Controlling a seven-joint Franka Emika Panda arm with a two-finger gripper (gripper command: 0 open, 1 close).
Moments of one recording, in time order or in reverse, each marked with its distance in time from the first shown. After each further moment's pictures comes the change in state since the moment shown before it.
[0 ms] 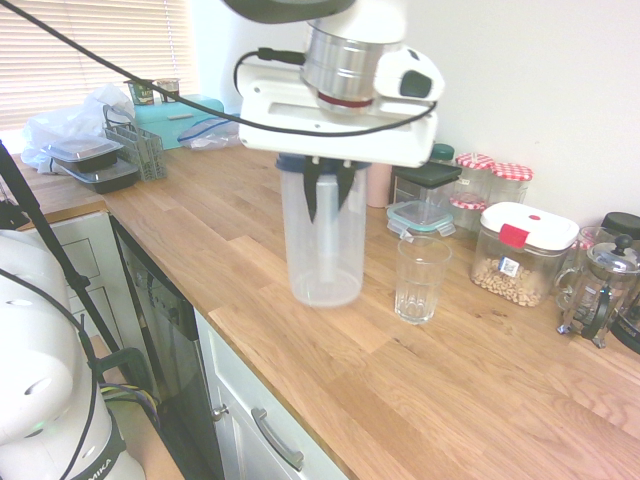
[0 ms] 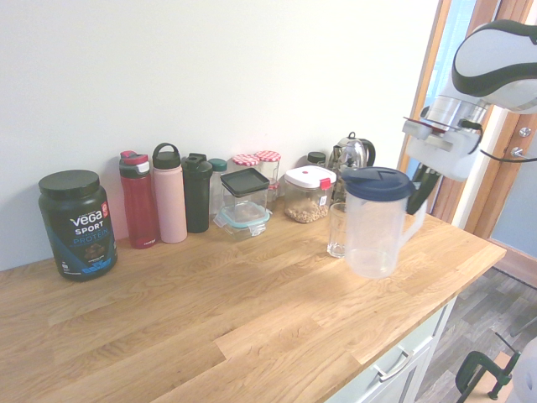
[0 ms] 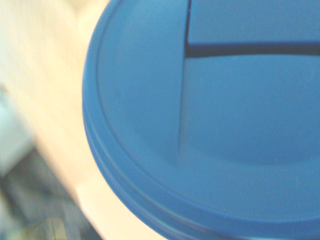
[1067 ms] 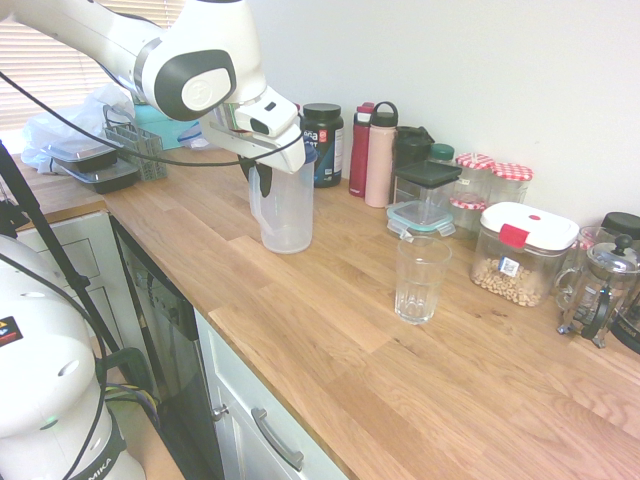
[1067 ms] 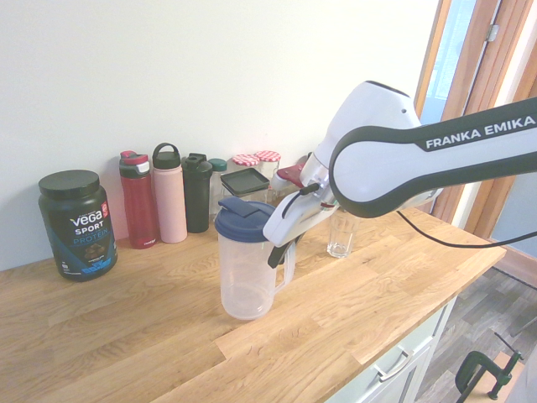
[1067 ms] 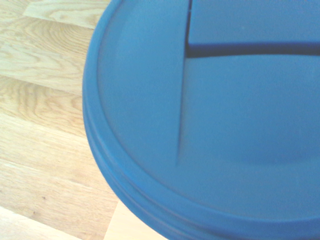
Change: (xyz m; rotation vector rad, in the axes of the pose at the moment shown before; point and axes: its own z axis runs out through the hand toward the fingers) arm 0.014 -0.178 0.156 0.014 0.202 0.410
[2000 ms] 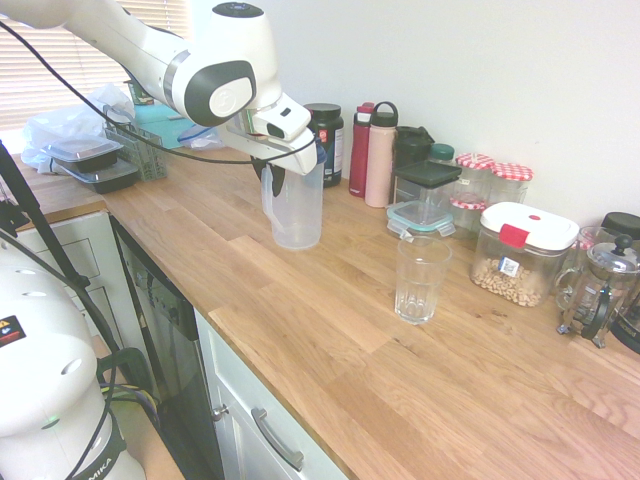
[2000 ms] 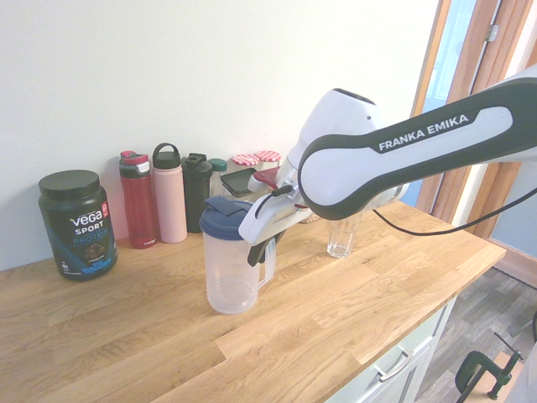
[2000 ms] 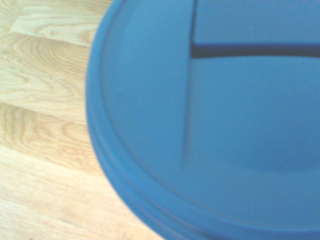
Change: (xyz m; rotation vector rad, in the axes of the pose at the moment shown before) arm 0.020 -0.029 0.027 -0.003 -0.003 -0.001
